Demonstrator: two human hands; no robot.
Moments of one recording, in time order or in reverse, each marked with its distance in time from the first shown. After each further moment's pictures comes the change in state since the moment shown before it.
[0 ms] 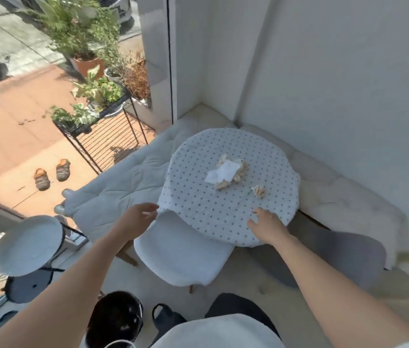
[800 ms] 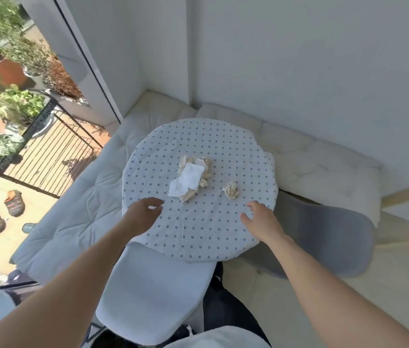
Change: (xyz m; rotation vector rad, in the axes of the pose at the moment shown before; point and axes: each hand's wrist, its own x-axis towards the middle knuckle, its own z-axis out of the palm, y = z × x) left_hand 0.194 0.136 0.071 0.144 -0.172 0.089; right_hand 0.107 0.083 -0.029 0.310 0.099 0.168
